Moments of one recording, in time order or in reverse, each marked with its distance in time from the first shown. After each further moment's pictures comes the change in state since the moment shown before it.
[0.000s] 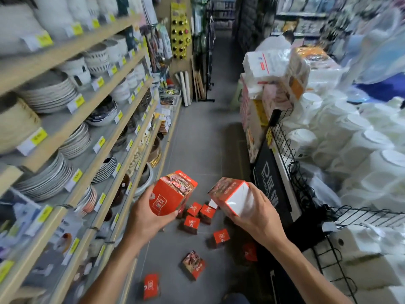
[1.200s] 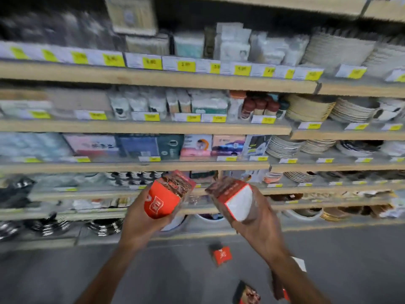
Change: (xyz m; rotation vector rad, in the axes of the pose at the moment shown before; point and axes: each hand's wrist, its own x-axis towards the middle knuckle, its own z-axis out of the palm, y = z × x) left_hand -0.387 -0.008 -0.066 -0.112 1.286 -0.713; right_hand -0.091 -0.215 0.135 0.308 -0.931 -1.030
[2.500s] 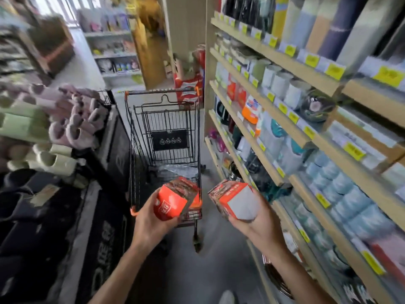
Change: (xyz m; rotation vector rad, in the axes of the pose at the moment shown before) left_hand -0.166 -0.189 -0.448 0.109 1.279 -0.618; right_hand 0.012 -0.461 0.523 0.292 -0.995 -0.844
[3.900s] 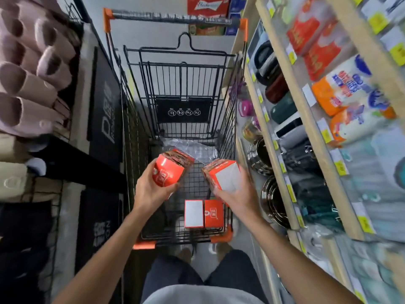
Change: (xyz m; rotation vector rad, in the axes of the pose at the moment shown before) left_hand 0.384 -0.164 -0.001 0.061 -0.065 -0.315; right_hand 0.327 0.011 0.310 -0.146 -0.253 0.309
